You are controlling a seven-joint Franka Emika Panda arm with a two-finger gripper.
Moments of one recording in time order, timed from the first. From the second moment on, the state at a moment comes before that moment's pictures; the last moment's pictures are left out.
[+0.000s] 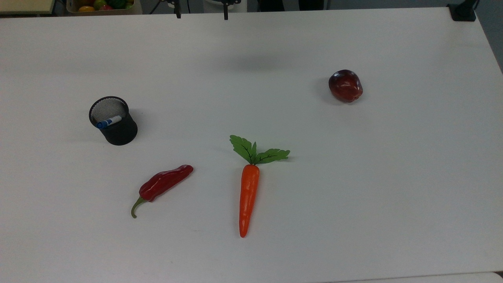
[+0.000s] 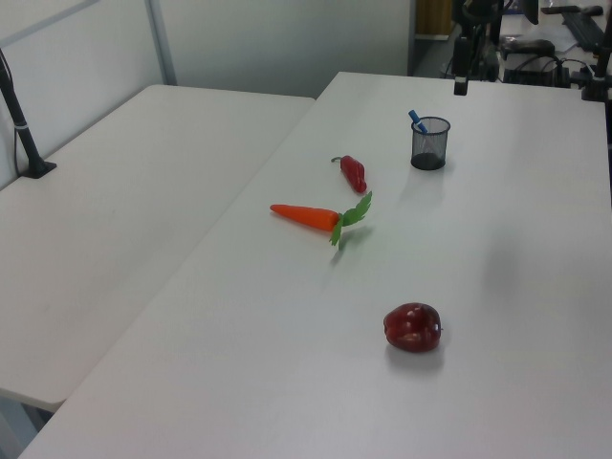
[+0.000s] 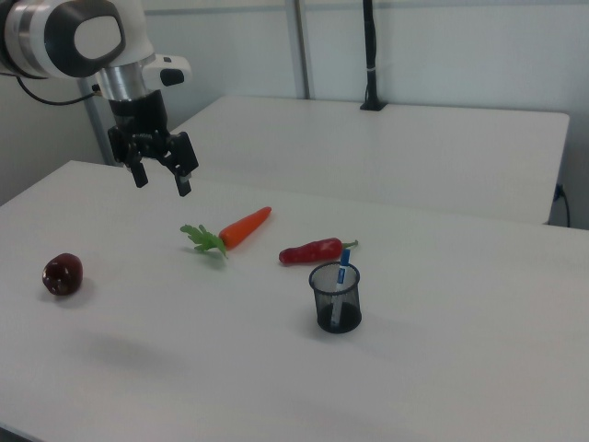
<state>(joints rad) 0.12 -0.01 -0.04 -1.67 -0.02 1.67 0.02</state>
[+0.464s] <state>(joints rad) 0.12 0.00 -0.04 -1.67 -0.02 1.67 0.02</state>
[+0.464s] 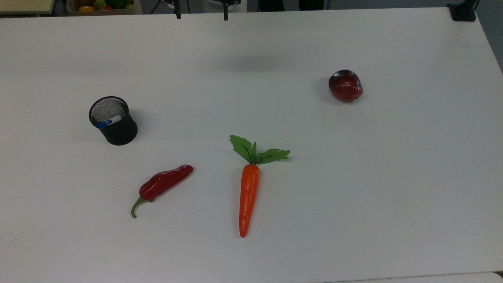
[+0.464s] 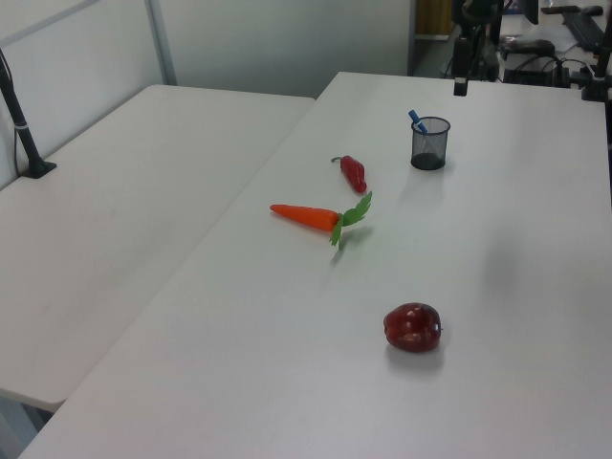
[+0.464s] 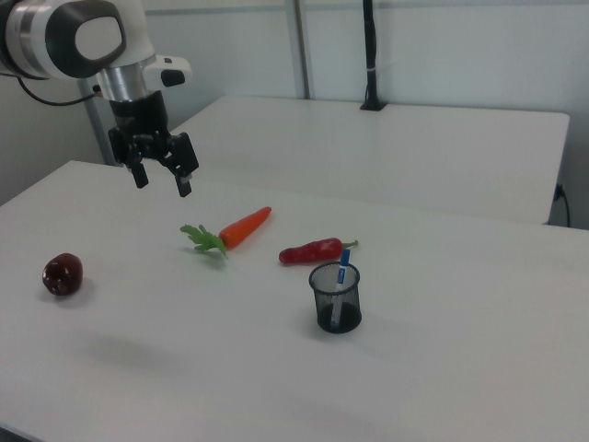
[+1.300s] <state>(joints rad) -0.03 0.12 -0.07 -1.59 -0.02 1.70 -0.15</state>
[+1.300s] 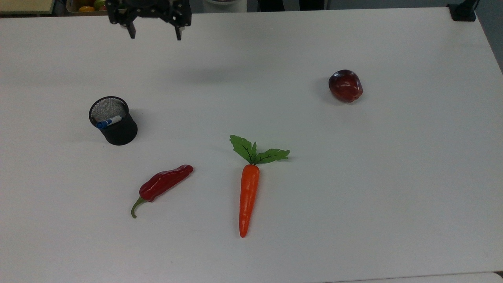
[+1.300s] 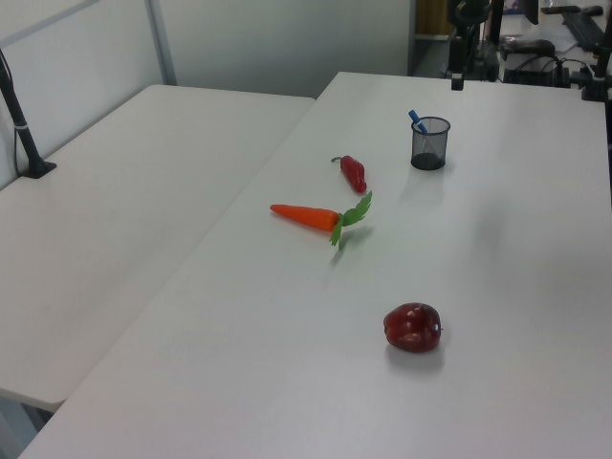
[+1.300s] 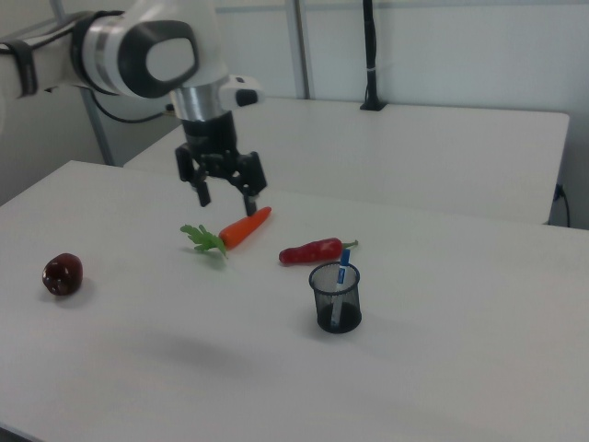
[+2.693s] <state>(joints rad) -0.22 0.45 -0.06 -1.57 0.03 2.30 -0.30</state>
